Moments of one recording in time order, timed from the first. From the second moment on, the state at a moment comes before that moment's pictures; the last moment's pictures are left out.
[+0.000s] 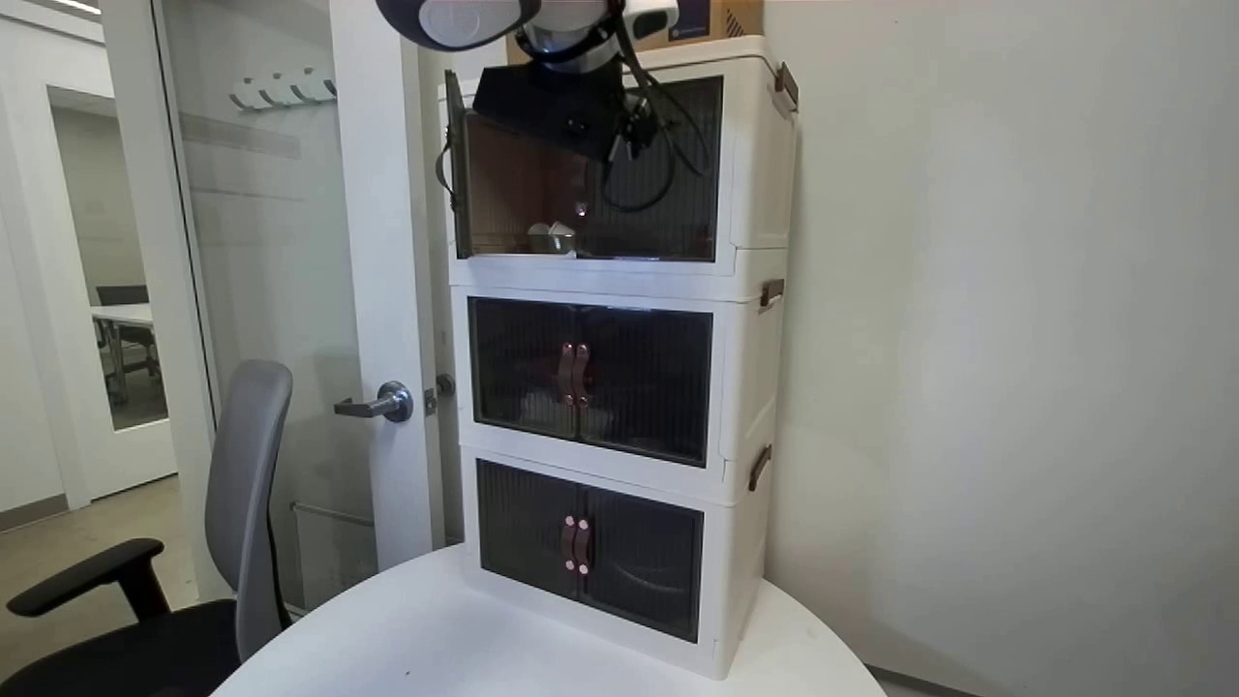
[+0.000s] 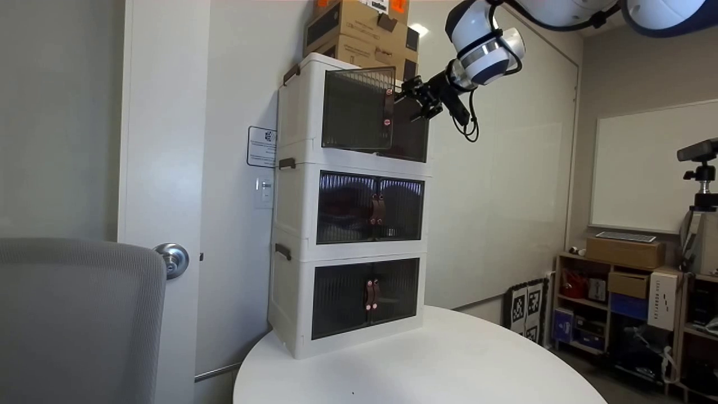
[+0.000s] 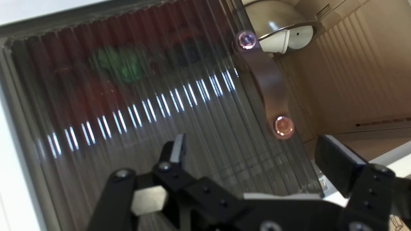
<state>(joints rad) -2.36 -0.59 1.89 -1.37 1.59 2.34 -0.80</state>
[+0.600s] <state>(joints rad) -2.36 -0.67 1.89 -1.37 1.76 2.24 -0.84</state>
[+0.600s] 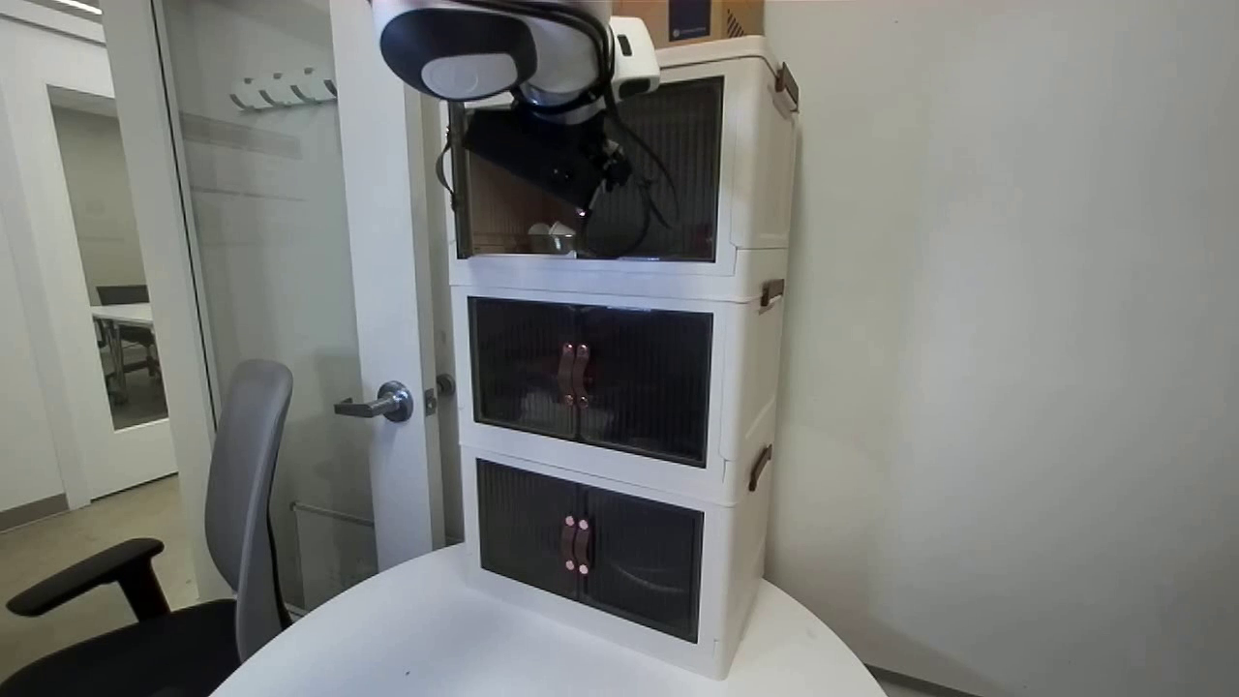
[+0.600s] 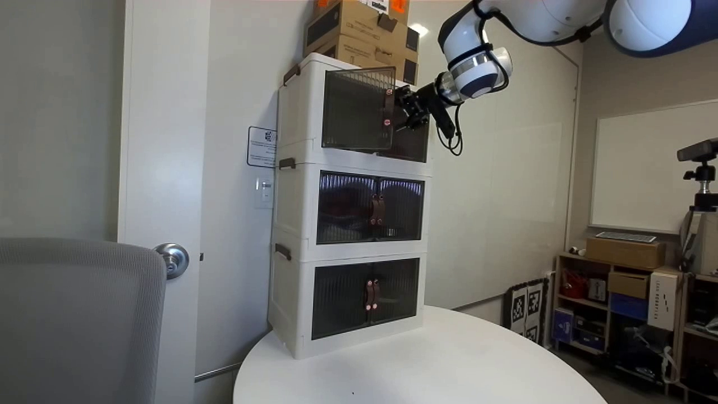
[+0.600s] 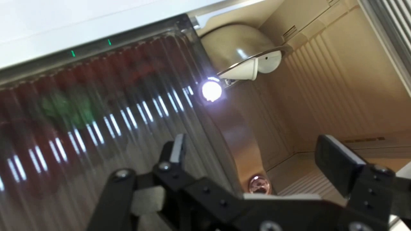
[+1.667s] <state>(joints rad) -2.48 -0.78 1.80 -1.45 2.13 1.89 -1.18</state>
